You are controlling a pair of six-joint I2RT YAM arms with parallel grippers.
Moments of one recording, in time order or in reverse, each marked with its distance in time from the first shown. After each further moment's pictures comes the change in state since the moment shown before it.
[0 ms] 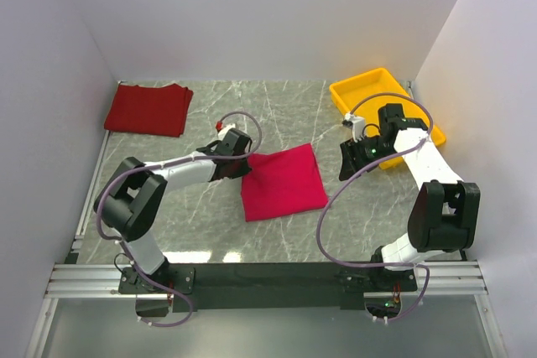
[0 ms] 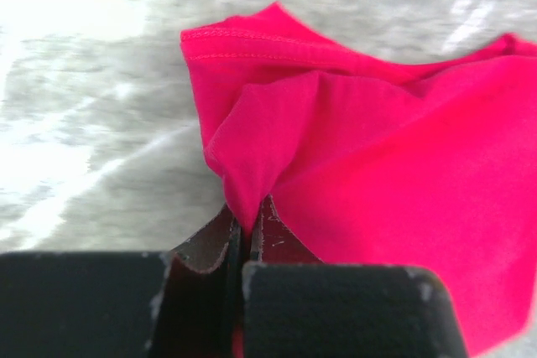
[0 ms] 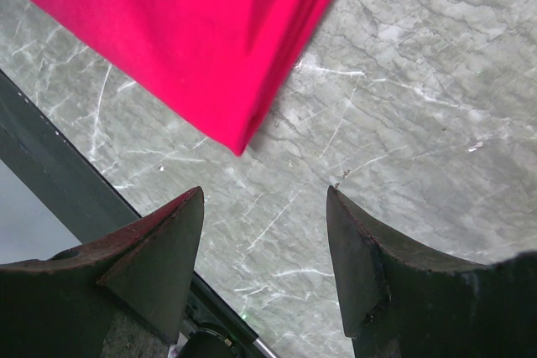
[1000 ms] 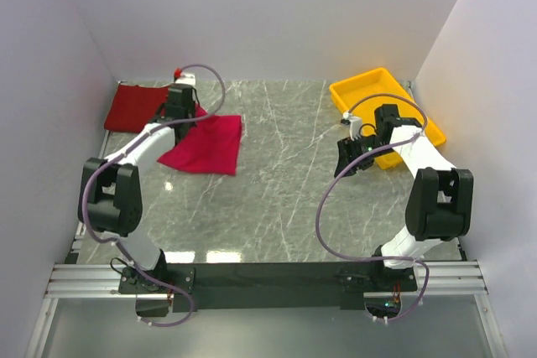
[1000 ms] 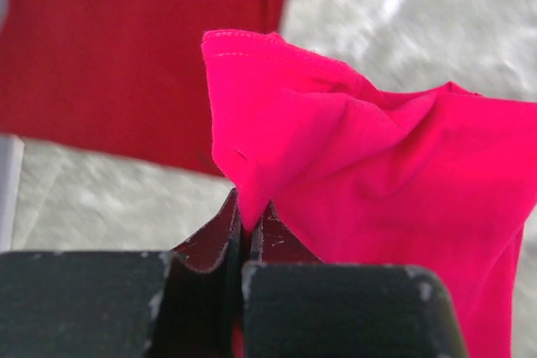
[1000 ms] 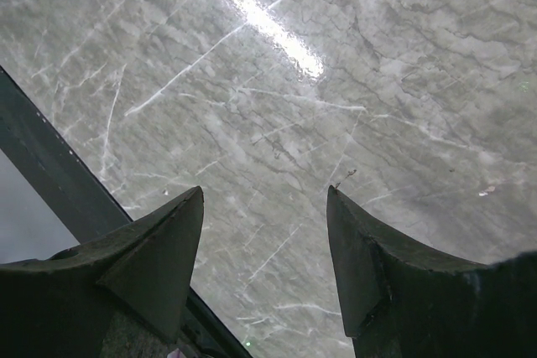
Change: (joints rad) left arm 0.409 -0.029 0.212 0.049 -0.175 0.793; right arm 0.000 0.085 -0.003 0.077 -0.061 0.034
